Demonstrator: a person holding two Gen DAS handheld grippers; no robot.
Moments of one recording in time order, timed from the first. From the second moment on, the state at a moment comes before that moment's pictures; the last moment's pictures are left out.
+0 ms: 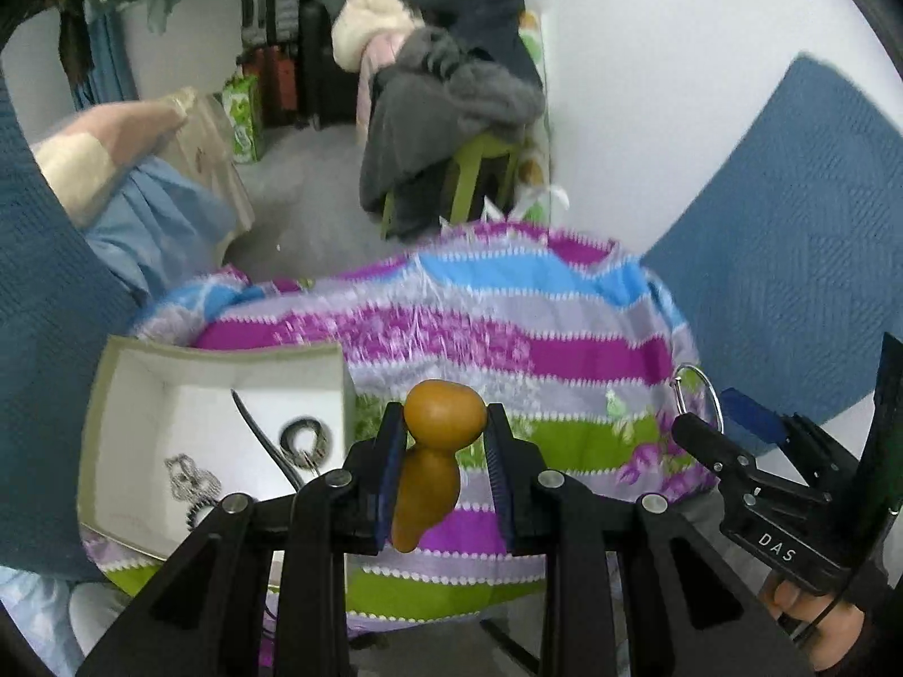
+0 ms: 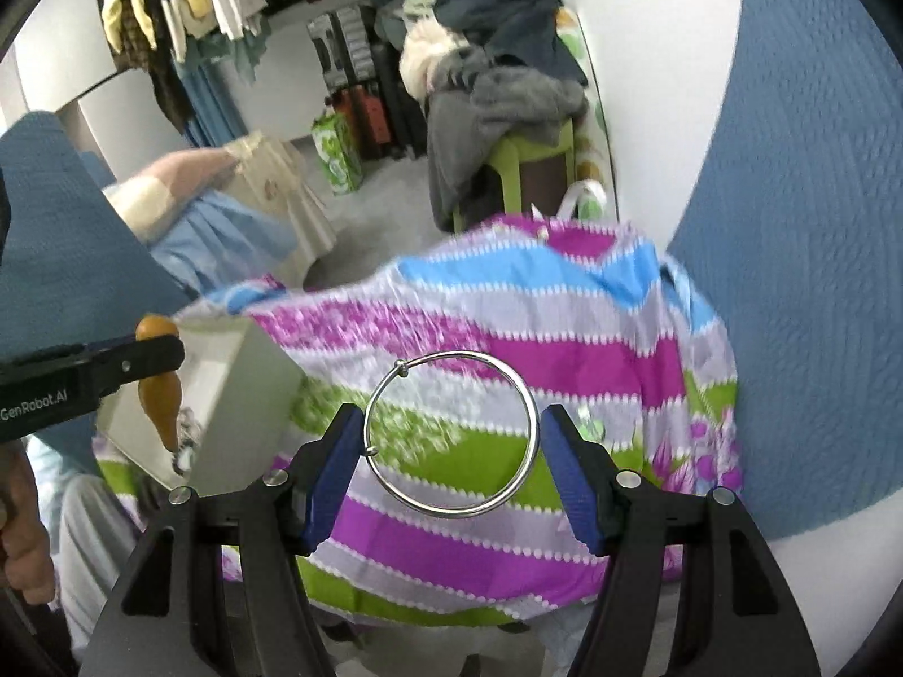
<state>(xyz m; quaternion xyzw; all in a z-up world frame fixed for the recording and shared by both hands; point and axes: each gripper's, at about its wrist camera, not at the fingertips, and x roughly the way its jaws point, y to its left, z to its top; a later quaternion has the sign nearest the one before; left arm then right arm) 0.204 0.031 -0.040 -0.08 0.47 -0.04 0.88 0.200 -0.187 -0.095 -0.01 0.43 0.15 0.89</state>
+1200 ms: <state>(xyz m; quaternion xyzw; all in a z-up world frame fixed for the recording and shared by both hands) 0.149 0.204 -0.053 -0.15 0.46 0.04 0.88 0.224 -0.079 -0.125 -0.04 0.45 0.20 0.87</state>
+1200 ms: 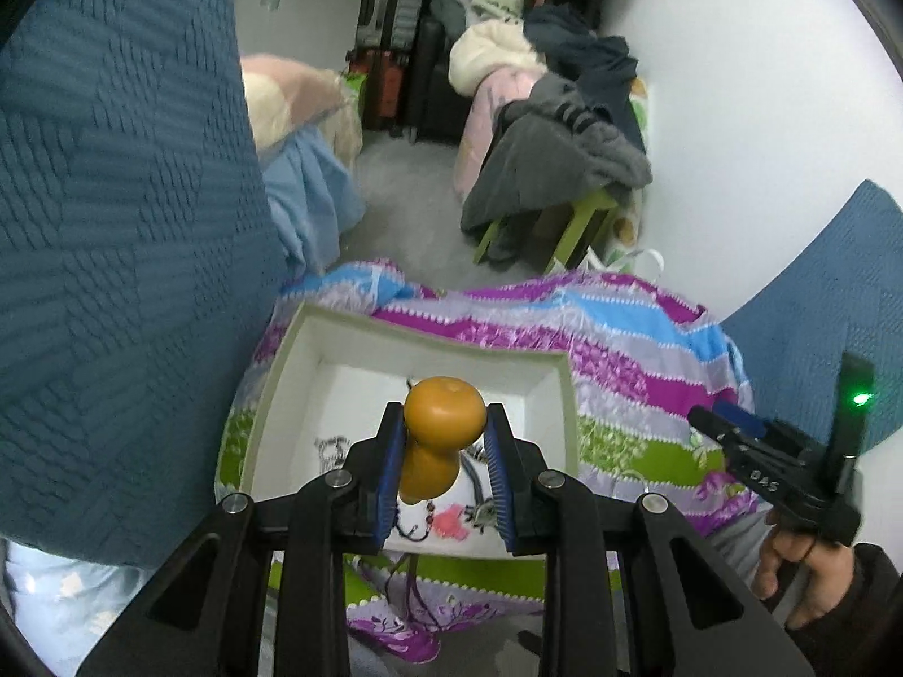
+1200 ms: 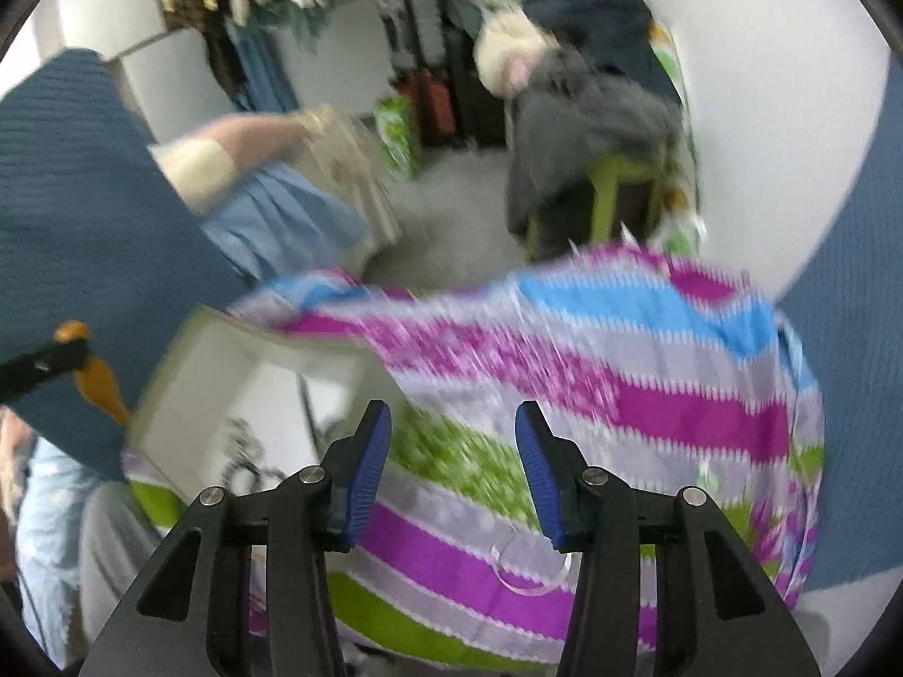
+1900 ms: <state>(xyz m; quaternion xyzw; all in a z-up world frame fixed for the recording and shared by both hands) 0.160 0.196 -0.090 -0.14 0.49 0.03 0.86 0.226 -0.122 -0.280 -0.07 0.57 0.13 0.81</state>
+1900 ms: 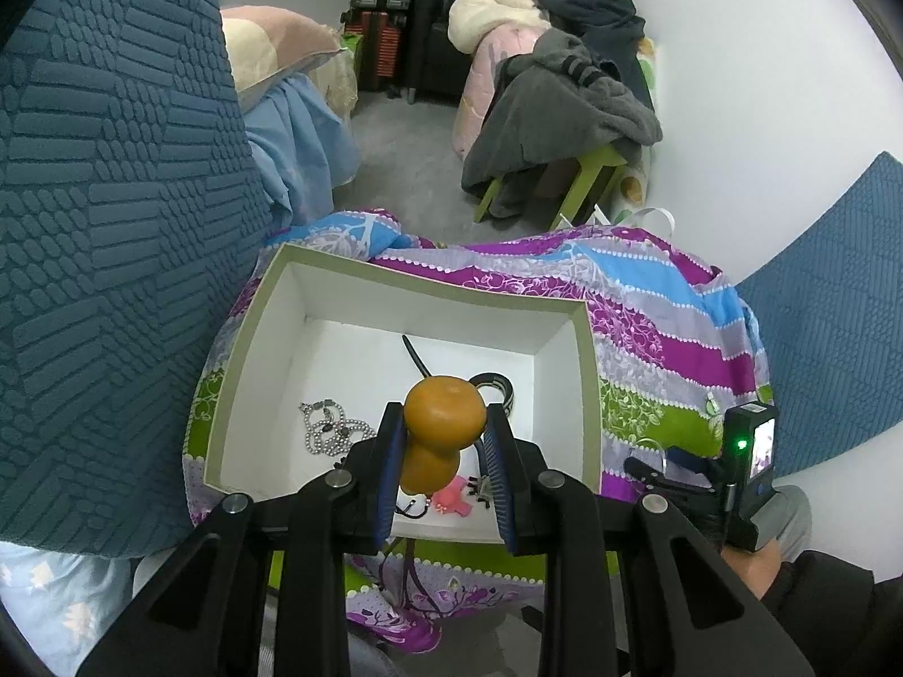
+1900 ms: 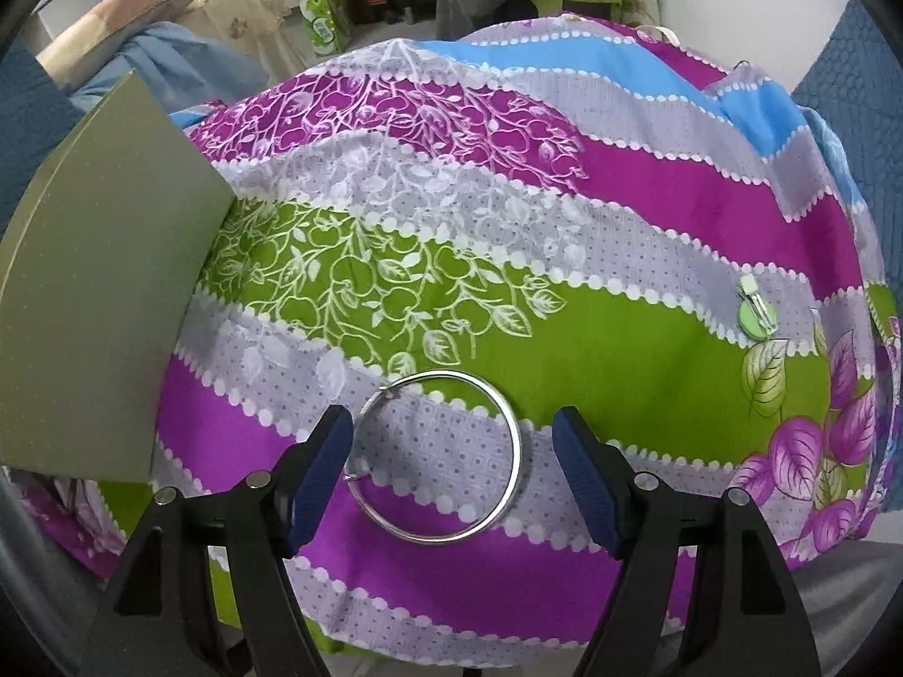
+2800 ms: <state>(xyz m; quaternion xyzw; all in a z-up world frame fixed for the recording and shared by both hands) 0.161 0.211 -0.109 -0.14 0.51 0.04 0.85 0.215 -0.016 -0.112 -0.02 0.45 0.27 0.85</state>
